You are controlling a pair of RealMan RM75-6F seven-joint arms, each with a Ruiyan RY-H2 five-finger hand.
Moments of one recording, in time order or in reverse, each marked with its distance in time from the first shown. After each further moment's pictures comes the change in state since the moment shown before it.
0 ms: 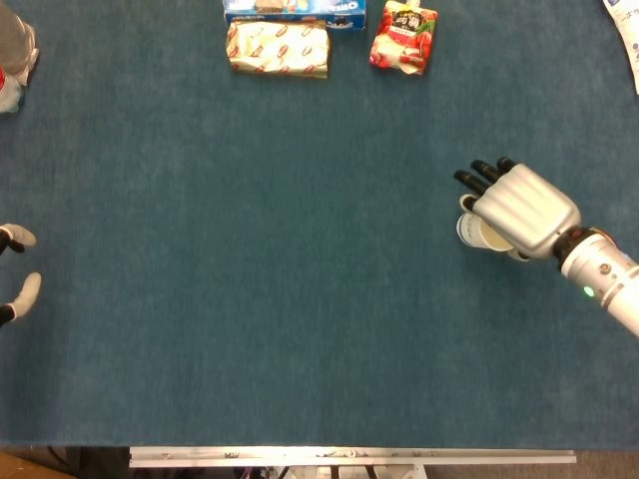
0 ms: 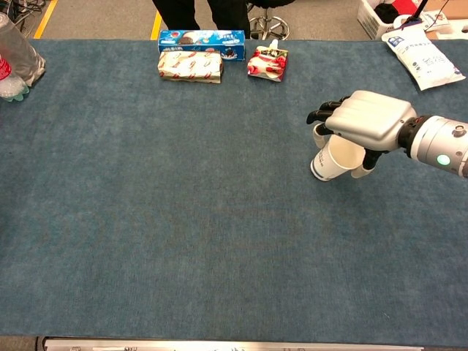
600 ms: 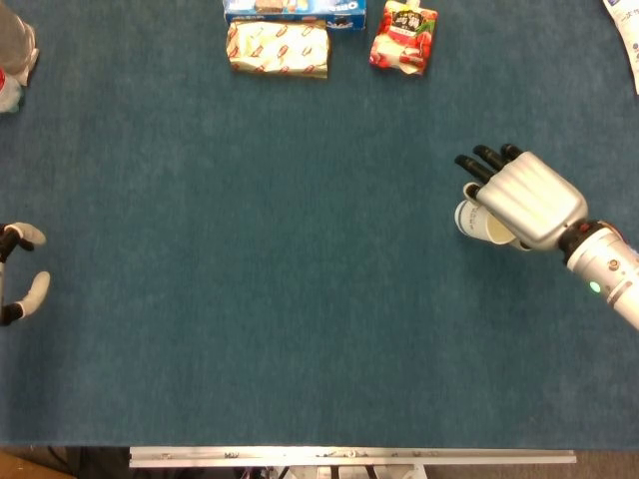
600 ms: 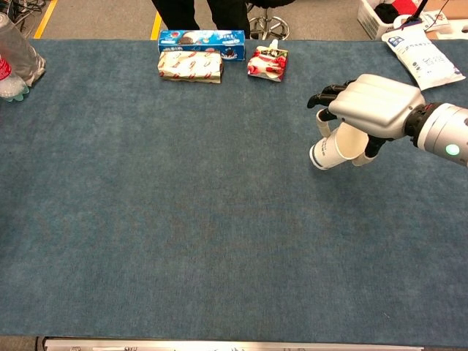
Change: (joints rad) left arm -0.012 -0.007 -0.001 -0.009 0.007 -0.013 0.010; right arm 0.003 0.032 0.006 -0.038 -0.020 0.067 0.030
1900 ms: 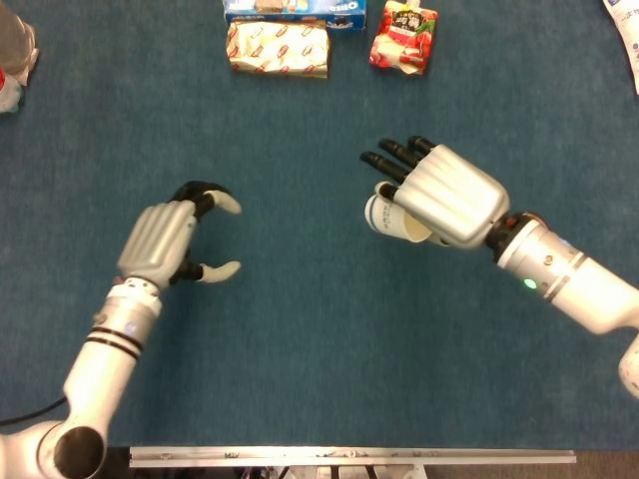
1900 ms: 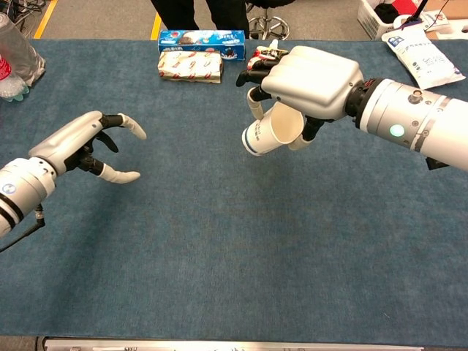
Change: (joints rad) left arm -0.321 -0.259 -0.148 -0.189 -0.379 -0.380 0.129; right arm 0.126 -0.080 0.080 -0.062 -0.042 0.014 0.018
